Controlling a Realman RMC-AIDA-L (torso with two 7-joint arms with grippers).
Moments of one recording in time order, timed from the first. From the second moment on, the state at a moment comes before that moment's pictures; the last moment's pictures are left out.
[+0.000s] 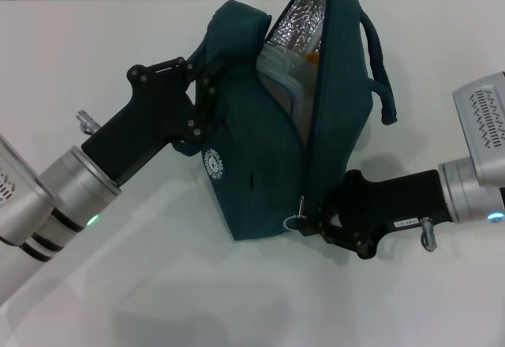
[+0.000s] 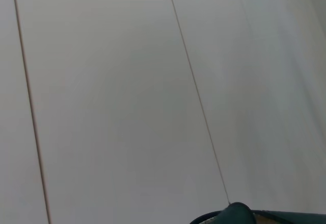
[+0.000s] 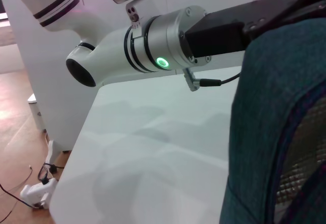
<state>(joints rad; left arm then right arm) -0.53 -2.11 0.93 -0.05 1.06 1.62 -0.17 0.67 2.03 -1.40 -0.48 -1.63 -1.38 1.16</state>
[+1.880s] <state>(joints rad) -0.37 -2.11 1.10 -0.08 1.09 1.65 -0.24 0.68 2.02 -1.39 -0.70 -1.64 -1.33 1.07</state>
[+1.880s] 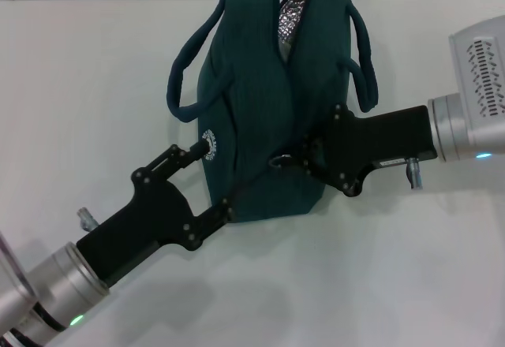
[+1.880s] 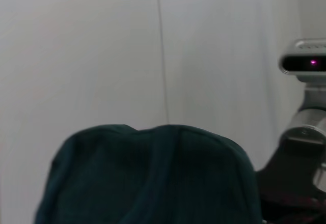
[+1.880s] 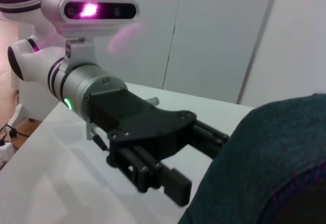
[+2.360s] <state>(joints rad) -0.40 -2.11 1.09 -0.09 1.11 1.59 -0.25 0.67 2.02 -1.39 -0.71 -1.58 -1.33 1.02</state>
